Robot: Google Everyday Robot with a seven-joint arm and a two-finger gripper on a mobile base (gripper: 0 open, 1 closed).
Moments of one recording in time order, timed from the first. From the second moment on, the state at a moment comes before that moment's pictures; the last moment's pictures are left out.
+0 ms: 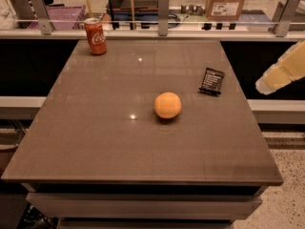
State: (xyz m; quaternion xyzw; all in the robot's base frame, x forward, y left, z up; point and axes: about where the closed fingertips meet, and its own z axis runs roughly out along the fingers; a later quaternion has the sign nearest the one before) arm 0.465 -0.253 1.010 -0.36 0.89 0.00 0.28
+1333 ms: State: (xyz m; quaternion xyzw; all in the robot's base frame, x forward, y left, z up) arm 0.491 -0.276 1.018 -0.21 0.91 0.05 0.34
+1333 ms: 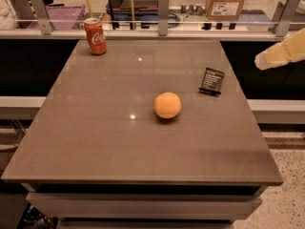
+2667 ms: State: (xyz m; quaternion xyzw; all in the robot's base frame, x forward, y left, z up) arm 0.554 -0.233 1.041 -0.01 0.97 0.06 0.25
